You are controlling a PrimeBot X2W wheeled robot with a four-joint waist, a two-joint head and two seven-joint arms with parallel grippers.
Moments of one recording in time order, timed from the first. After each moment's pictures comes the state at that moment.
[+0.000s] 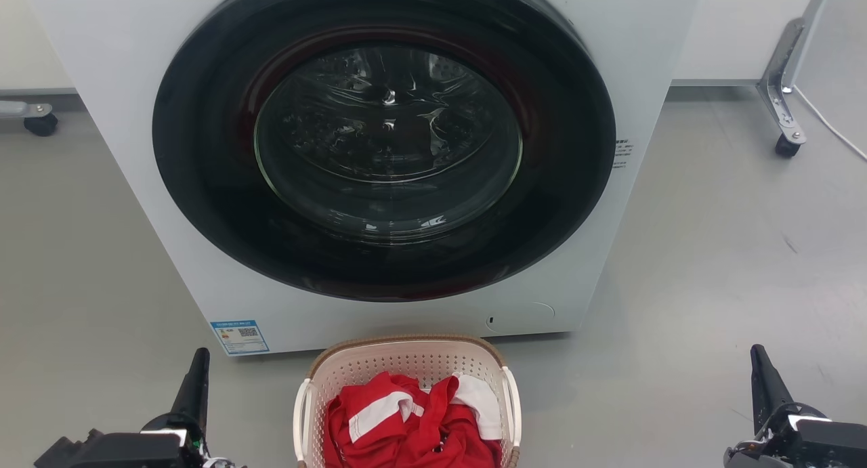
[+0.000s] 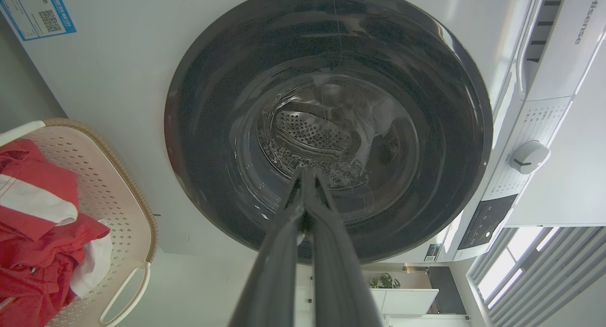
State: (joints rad) left arm -0.08 0.04 0.09 0.29 -1.60 -0.12 0.11; right arm -0.09 -0.04 -0.13 0.30 1.60 0.12 0.11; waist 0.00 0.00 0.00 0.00
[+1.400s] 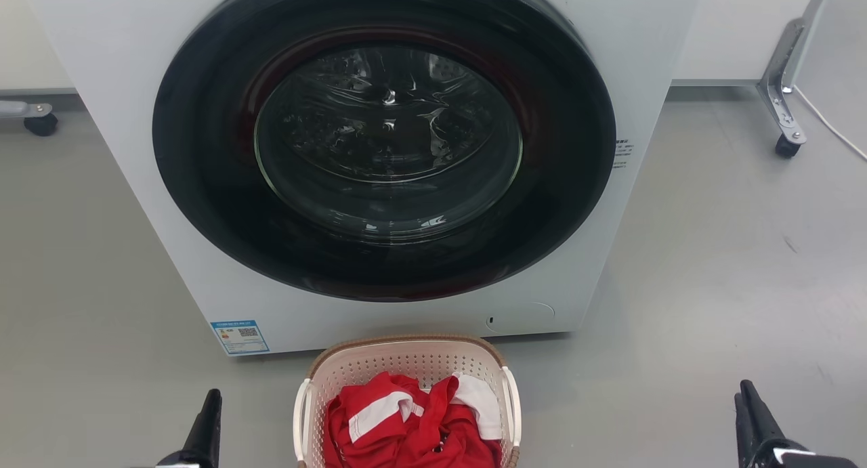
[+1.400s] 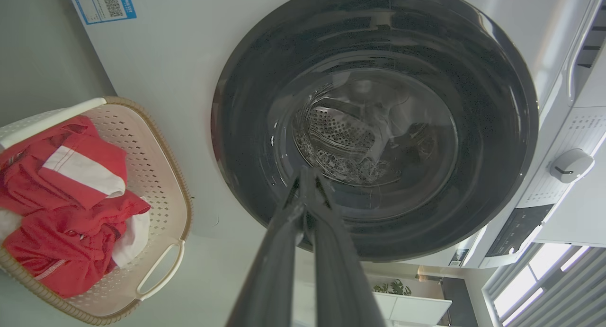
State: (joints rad) left arm -0.04 0.03 0.09 0.34 -1.60 -0.12 0.11; right arm -0.06 -0.03 -0.13 0.34 1.60 0.12 0.11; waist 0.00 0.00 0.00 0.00
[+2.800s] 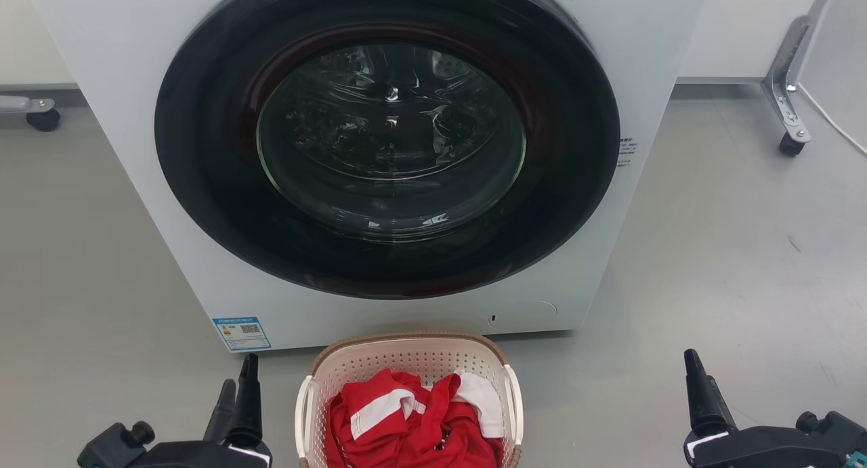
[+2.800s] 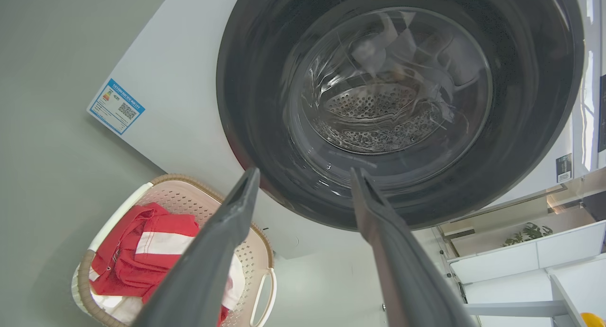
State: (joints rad) left arm -0.01 0.04 -0.05 0.22 -1.10 -0.02 -0.04; right arm -0.04 -0.04 0.06 0.25 1.06 0.02 -0.04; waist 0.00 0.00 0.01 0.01
